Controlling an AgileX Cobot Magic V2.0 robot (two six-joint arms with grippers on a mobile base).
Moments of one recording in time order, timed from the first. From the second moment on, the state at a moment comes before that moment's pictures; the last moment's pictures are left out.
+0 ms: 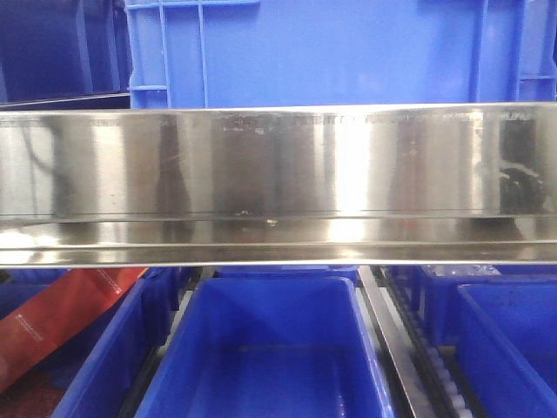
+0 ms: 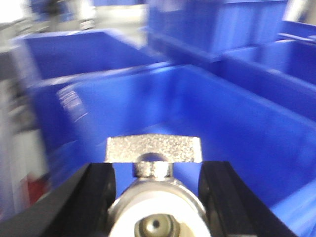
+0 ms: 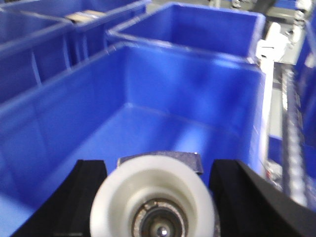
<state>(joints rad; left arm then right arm) -0.36 1.25 -1.49 -0.52 0.64 0.44 0.37 1.23 -1.49 0.18 0.67 -0.12</state>
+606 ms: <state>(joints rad) -0.57 1.73 -1.69 -0.52 0.46 0.28 0.37 1.54 -1.60 0.24 0.61 -0.12</state>
